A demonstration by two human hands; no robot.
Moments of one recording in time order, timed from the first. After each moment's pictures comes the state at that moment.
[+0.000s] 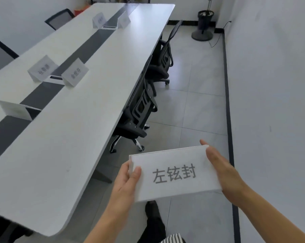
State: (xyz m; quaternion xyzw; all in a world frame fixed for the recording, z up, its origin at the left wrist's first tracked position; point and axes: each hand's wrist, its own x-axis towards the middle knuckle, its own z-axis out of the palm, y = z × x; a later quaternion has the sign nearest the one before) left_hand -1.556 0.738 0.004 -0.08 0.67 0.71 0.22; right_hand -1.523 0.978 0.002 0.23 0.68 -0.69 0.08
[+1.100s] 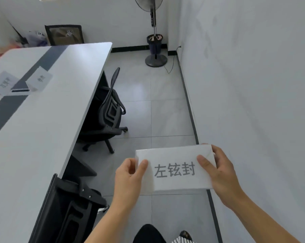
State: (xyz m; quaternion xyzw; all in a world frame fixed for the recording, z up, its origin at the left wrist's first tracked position) left_hand -2.093 1.241 0.013 0.00 0.79 0.57 0.22; right_hand -1.987 1.443 -0.009 0.30 0.63 -0.69 -0.16
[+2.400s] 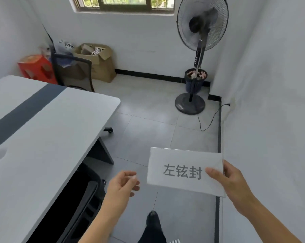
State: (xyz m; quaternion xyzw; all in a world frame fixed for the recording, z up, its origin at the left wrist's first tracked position) left_hand -2.892 1.691 -0.014 -0.12 0.79 0.57 0.18; right_hand -2.844 1.983 -0.026 0.21 0.69 -0.69 0.02
